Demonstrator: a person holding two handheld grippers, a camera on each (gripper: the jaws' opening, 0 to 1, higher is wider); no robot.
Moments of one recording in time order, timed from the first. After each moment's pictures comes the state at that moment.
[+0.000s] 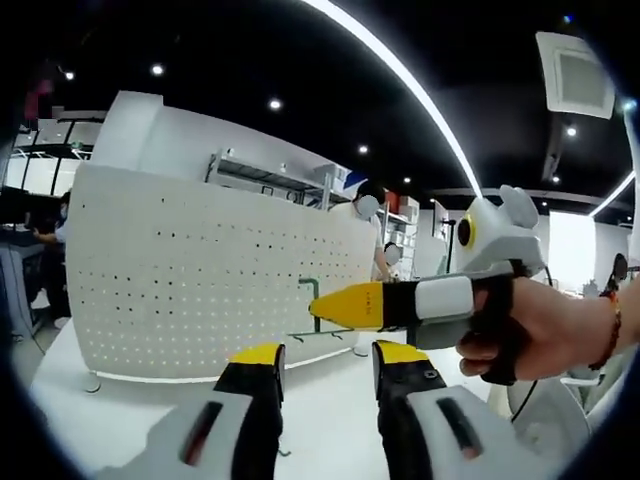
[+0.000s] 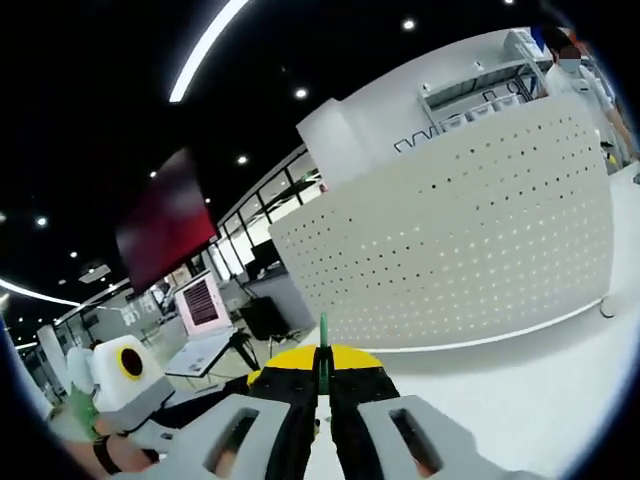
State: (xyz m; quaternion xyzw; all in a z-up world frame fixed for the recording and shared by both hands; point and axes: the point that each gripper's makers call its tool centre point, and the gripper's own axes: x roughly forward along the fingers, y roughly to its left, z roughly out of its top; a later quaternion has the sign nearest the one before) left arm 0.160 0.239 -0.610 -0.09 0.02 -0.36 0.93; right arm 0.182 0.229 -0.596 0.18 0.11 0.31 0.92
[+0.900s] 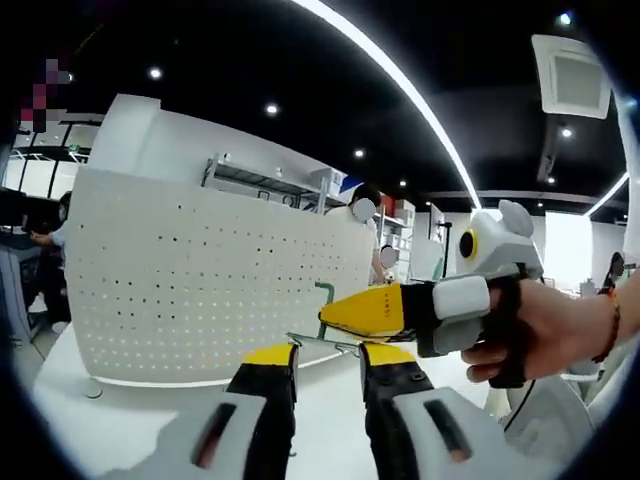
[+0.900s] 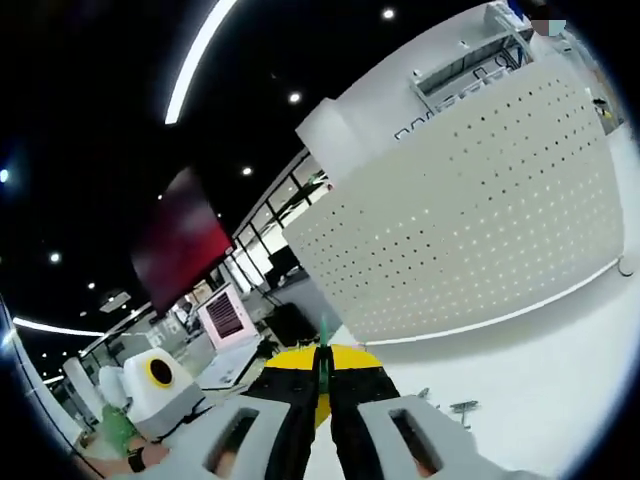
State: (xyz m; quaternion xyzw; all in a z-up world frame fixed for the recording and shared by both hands) left arm 0.157 0.244 -0.612 -0.07 0.02 -0.38 0.92; right arm 0.168 0.239 -0.594 0.28 0.13 0.34 0.89
